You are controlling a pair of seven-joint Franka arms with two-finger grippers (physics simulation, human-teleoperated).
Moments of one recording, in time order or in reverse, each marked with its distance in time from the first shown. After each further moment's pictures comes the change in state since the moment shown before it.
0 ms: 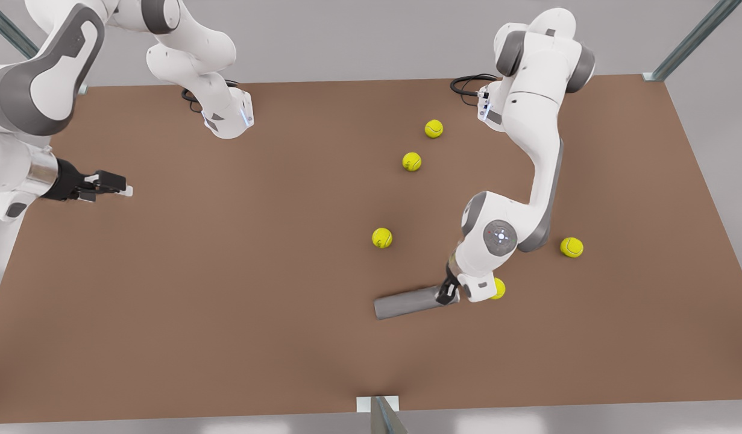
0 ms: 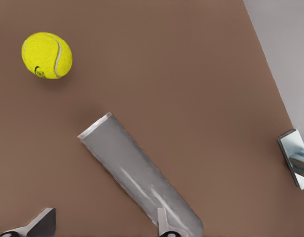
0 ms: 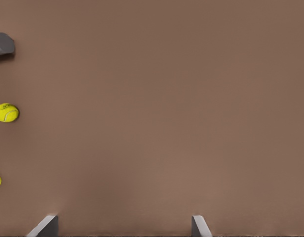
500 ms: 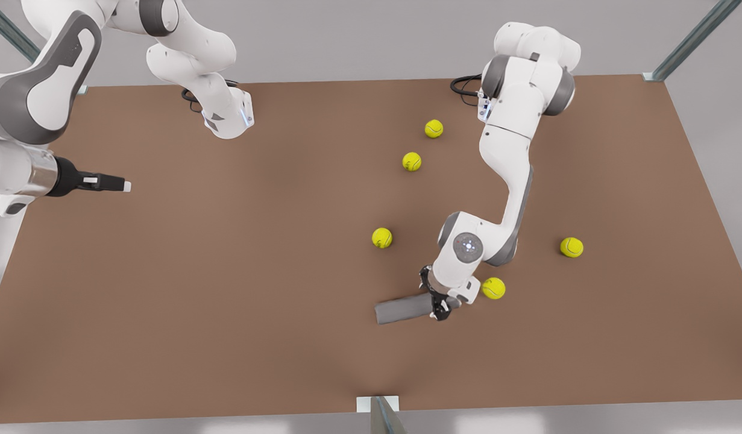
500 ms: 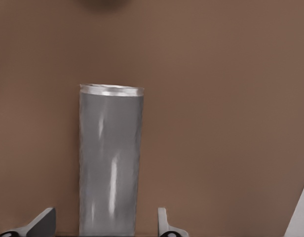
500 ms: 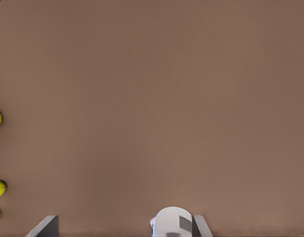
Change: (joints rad) left arm -0.049 0.174 -0.004 0.010 0.062 0.275 -0.742; right arm -0.034 0.017 0.009 0.000 -0.028 -0.079 0.152
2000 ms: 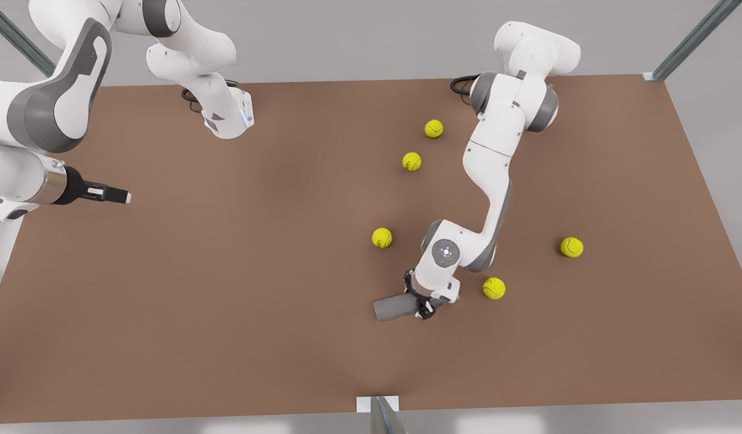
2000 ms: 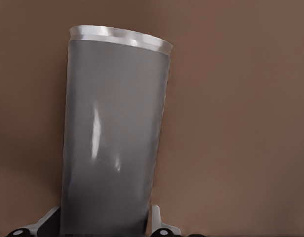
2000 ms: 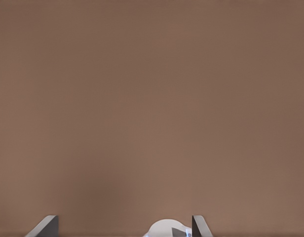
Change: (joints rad) left arm -0.038 0.149 -0.009 0.089 0.022 0.066 -0.129; right arm -0.010 0.009 0.061 0.002 -0.096 0.068 0.094
